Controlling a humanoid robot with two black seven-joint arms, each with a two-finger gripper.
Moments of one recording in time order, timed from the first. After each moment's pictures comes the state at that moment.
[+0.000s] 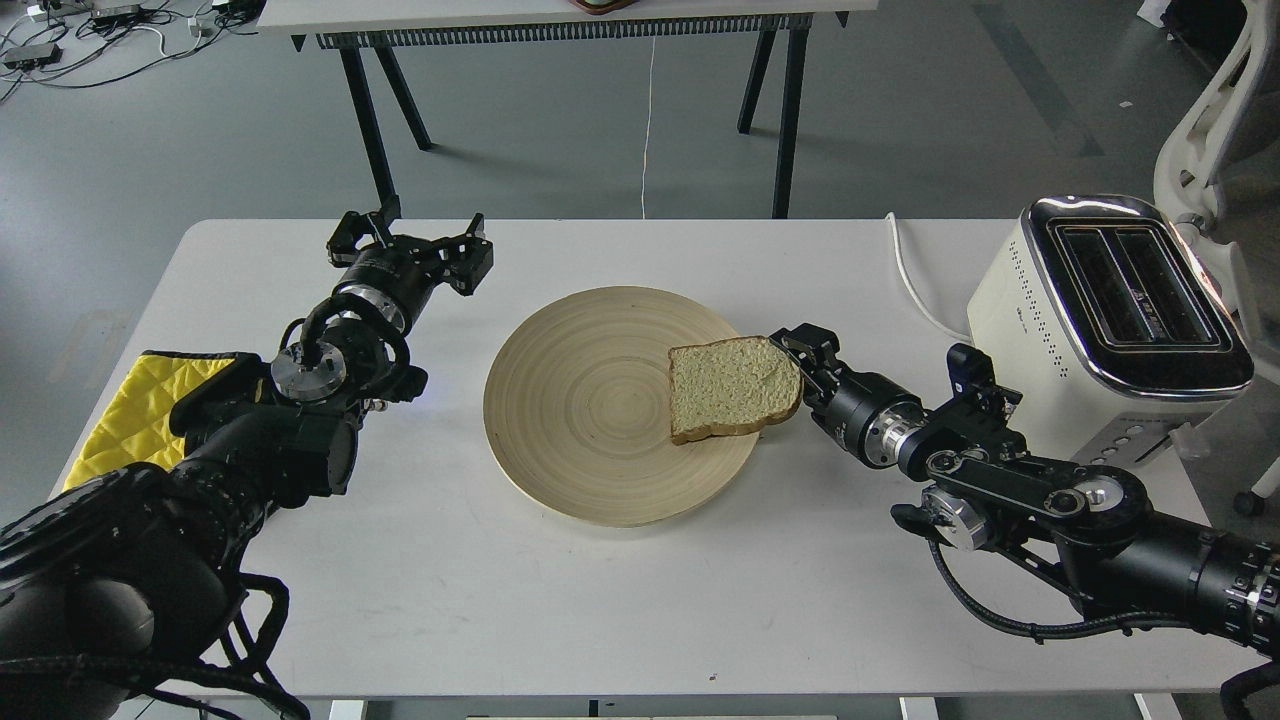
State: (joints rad) left arm -0.89 -0.01 -0.64 -0.16 -1.04 -0.49 0.15; right arm 0.75 -0.32 0.16 1.02 -0.48 -0.22 0.15
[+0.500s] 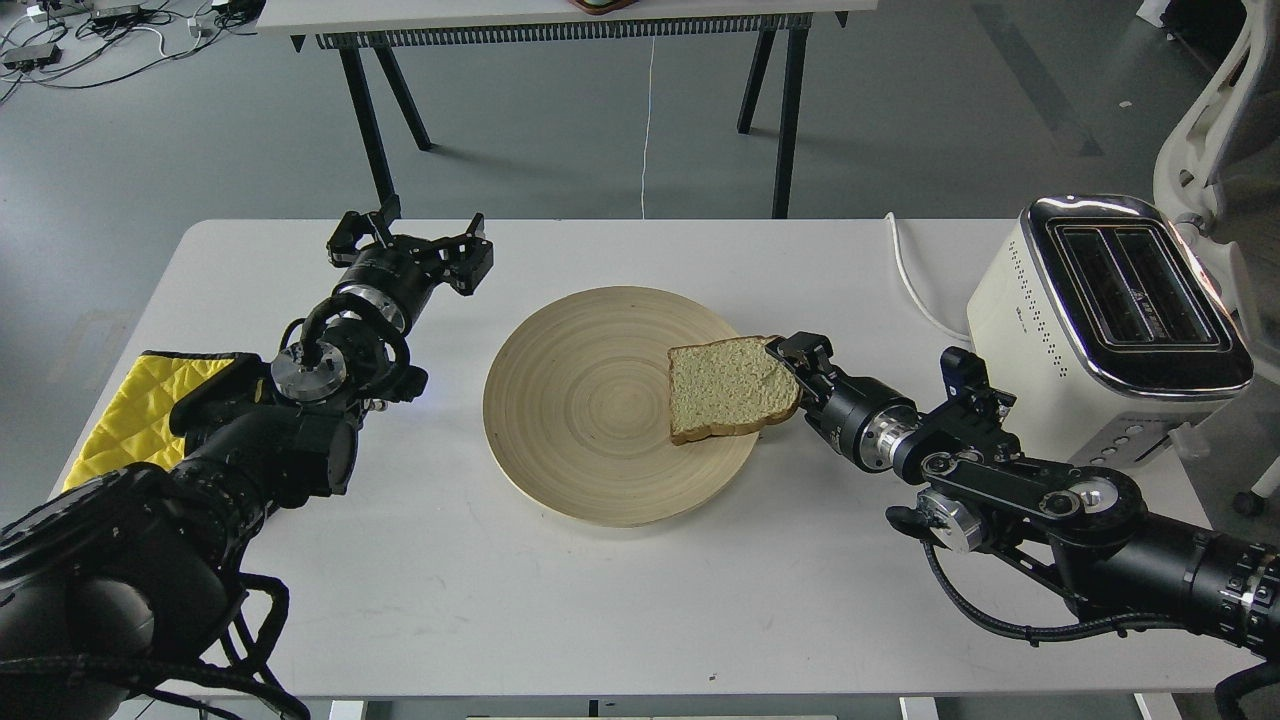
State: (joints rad) left arm -0.89 -0.01 -0.64 -0.16 -1.04 -0.49 0.15; right arm 0.75 -0.31 0.16 1.02 -0.48 -0.22 0.13
